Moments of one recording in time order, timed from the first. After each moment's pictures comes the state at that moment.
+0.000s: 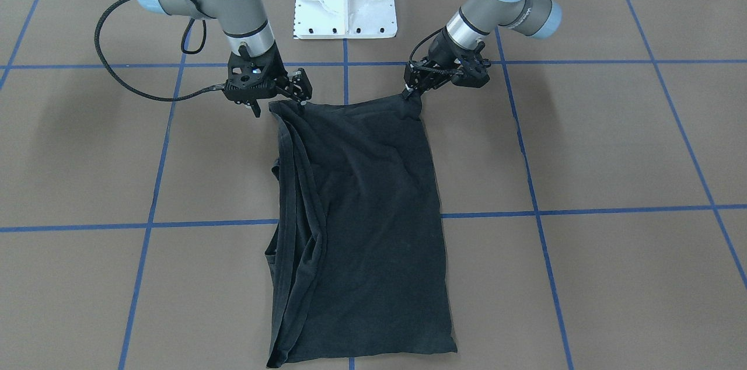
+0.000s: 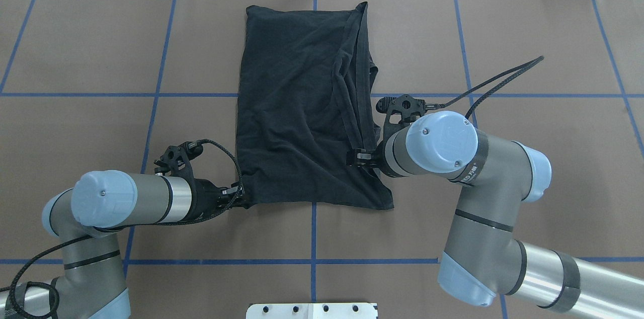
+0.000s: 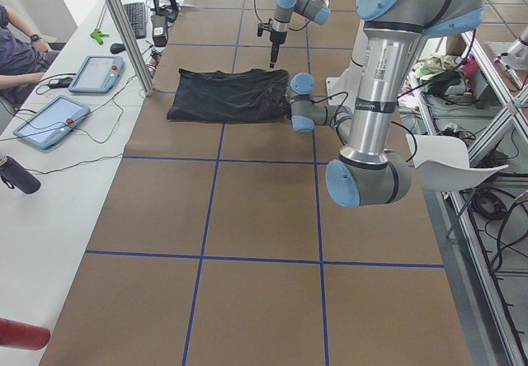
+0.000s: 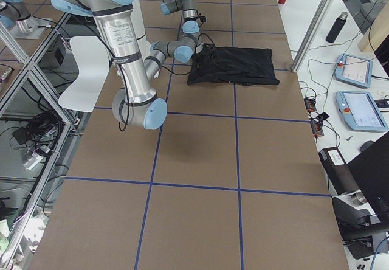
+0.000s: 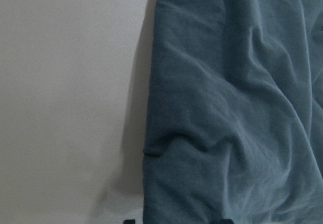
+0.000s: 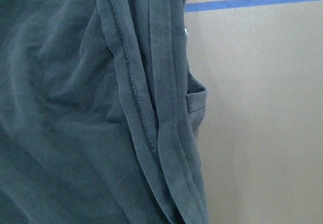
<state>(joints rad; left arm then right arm) -0.36 -1.81 -1.78 -2.41 -1.75 -1.73 0.45 -1.13 1.87 -1.42 1.72 1.32</state>
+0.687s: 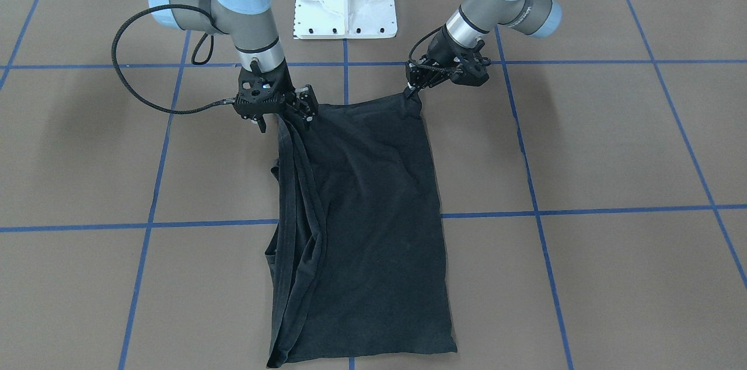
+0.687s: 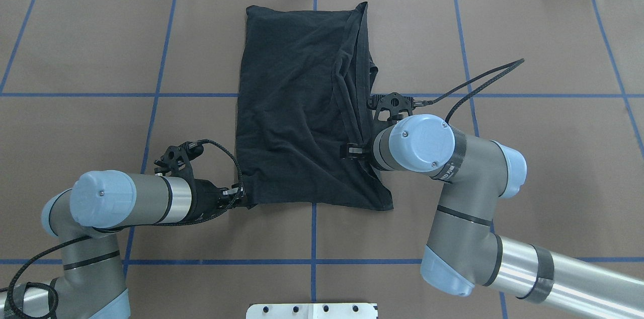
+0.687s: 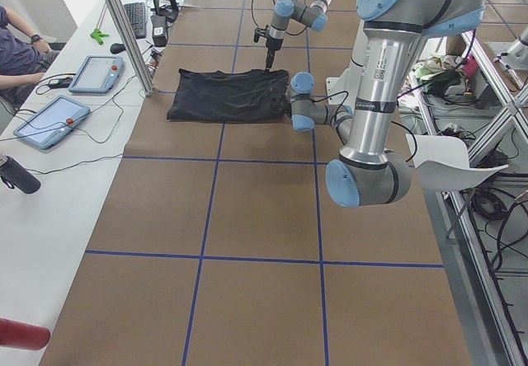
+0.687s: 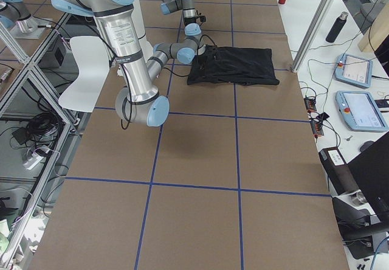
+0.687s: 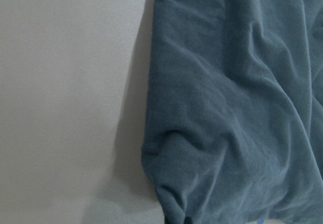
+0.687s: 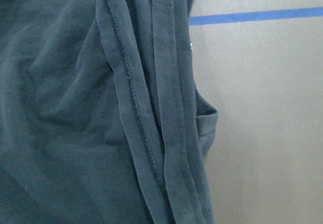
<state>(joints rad) -0.36 -1.81 -1.79 -2.41 -1.75 -1.73 0.44 -1.08 1.74 -1.33 1.64 1.32</state>
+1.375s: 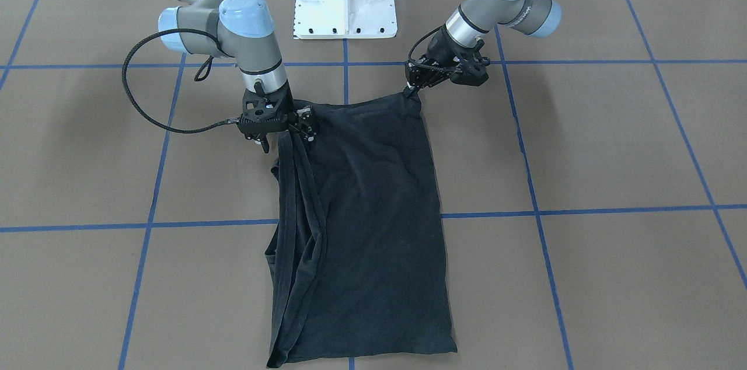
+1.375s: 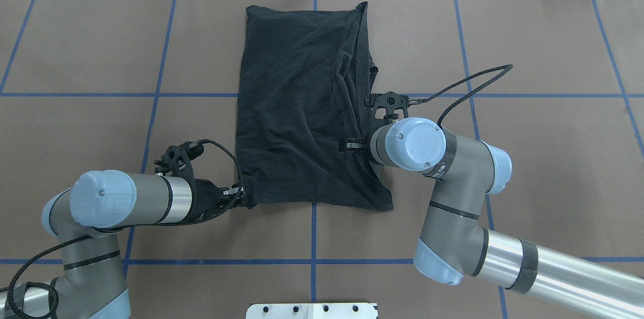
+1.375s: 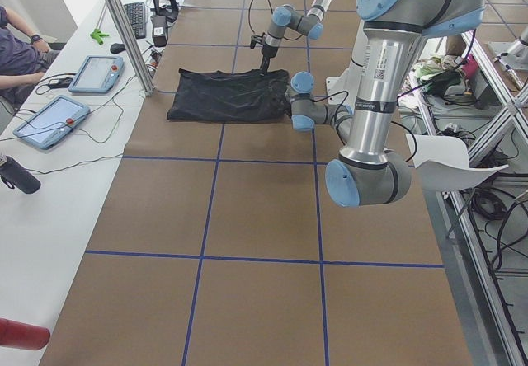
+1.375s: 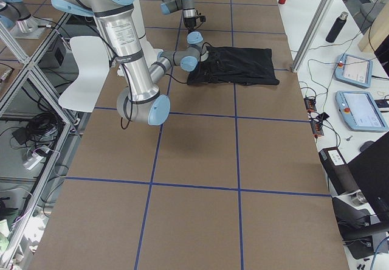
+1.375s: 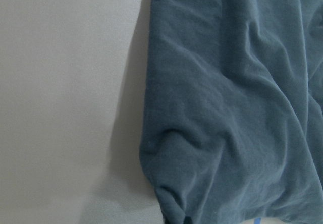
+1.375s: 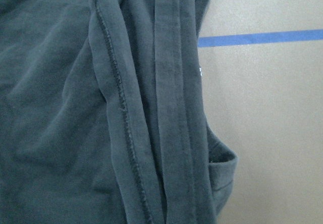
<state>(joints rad) -0.36 -1.81 -1.79 -2.41 -1.75 -1.73 0.44 -1.08 1.66 -1.24 1.58 1.31</state>
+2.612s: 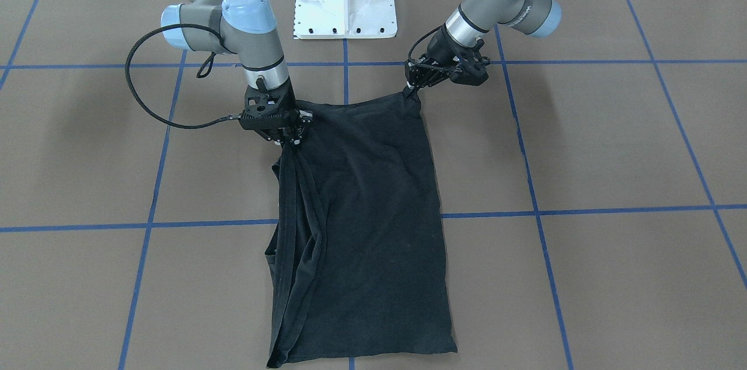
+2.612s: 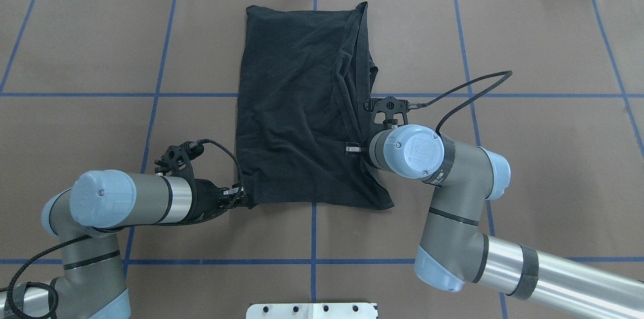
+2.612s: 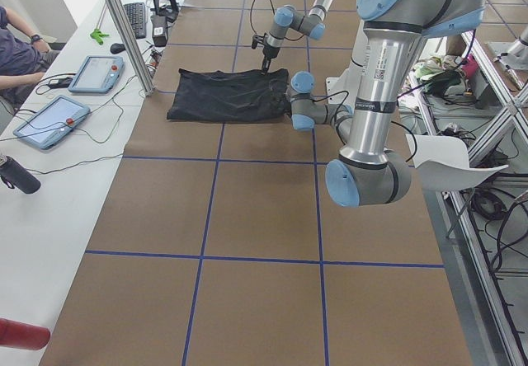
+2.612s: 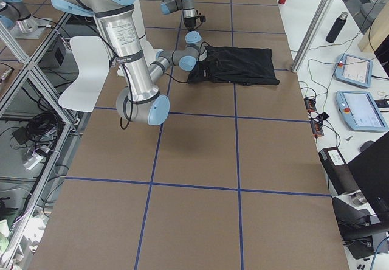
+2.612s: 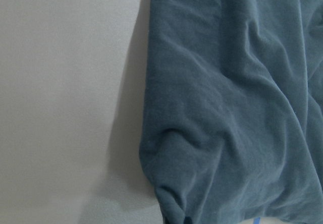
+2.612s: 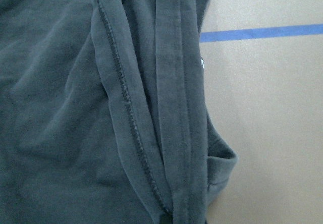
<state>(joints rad) -0.36 -1.81 -1.79 -2.41 -1.75 -1.73 0.43 -1.08 1.67 -1.25 1.57 1.32</state>
